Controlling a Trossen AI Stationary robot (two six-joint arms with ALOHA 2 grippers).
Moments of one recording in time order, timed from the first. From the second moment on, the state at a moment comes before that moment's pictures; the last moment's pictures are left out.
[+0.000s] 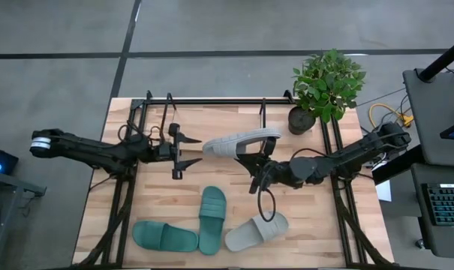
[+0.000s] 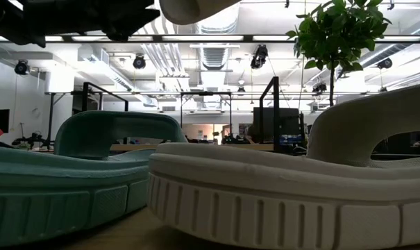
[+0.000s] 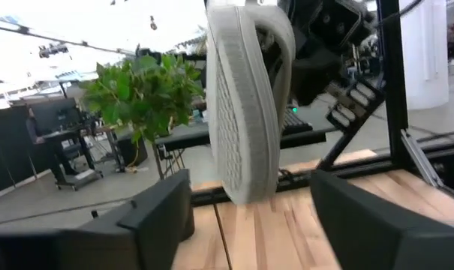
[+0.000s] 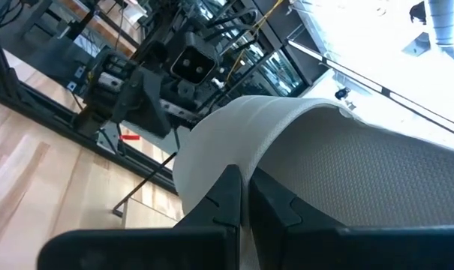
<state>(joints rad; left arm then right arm) -0.01 0.92 0.37 0.74 -0.05 0.23 0.35 1.45 0.94 0.59 0.68 -0.86</state>
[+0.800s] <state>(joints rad) -0.01 1.03 0.43 0.89 -0.05 0.19 0.31 1.45 0.94 0.66 0.58 -0.86</state>
